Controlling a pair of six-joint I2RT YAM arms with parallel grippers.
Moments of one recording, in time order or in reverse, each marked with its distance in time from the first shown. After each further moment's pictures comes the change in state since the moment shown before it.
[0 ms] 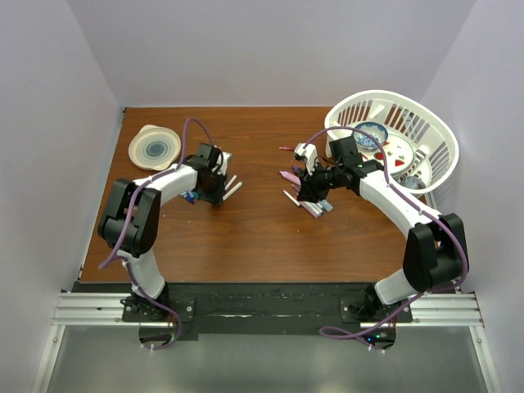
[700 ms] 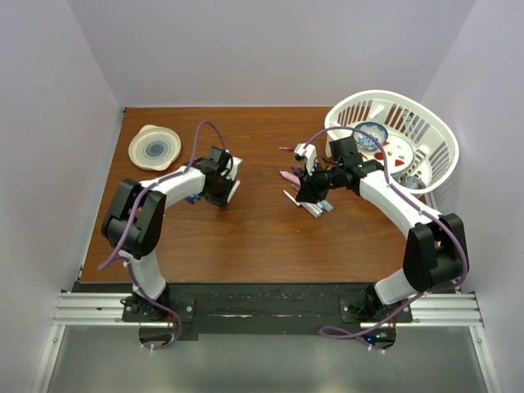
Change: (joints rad) left arm -0.075 0.005 0.005 -0.017 -0.011 0.041; right arm 0.000 0.000 0.000 -0.003 -0.042 -0.002
